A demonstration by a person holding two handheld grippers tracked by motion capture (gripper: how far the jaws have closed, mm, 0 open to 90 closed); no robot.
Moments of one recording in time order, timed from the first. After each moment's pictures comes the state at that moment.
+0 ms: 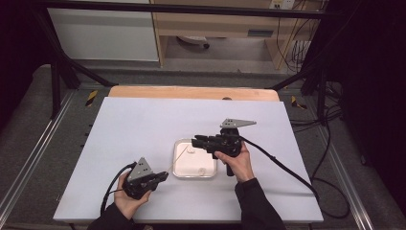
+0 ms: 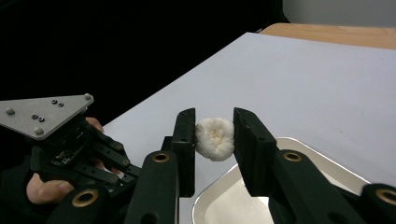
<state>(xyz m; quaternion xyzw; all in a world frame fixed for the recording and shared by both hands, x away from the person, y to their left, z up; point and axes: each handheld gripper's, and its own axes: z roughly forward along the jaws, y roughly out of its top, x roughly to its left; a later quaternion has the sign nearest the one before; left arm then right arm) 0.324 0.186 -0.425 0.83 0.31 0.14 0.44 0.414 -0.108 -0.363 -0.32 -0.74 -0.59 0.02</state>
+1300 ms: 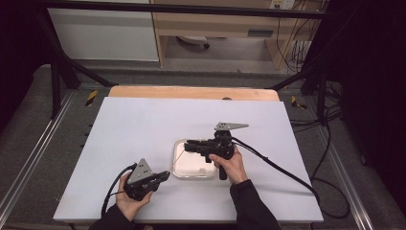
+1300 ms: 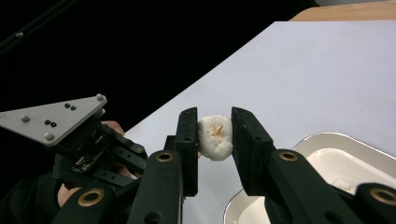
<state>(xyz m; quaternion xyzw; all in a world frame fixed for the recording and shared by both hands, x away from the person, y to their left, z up) 0.321 0.182 -0.428 0.82 0.30 0.16 0.46 0.416 -0.094 -0.381 -0.31 -0.73 -0.60 0.08</state>
